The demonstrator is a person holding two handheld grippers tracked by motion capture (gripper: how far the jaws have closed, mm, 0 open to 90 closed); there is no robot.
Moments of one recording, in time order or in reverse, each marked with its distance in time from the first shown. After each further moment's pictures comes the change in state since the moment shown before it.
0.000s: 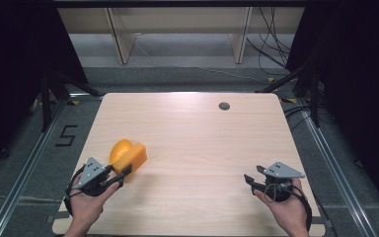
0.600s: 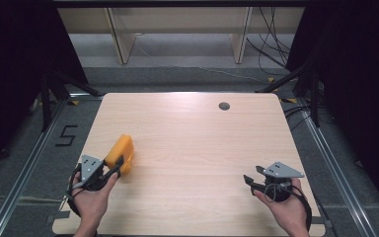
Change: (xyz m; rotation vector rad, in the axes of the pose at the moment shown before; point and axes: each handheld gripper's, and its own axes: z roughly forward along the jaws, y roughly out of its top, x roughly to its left) left arm 0.000 0.004 0.009 -0.041 0.286 -0.081; right arm 0.001 0.000 0.000 0.016 0.019 0.011
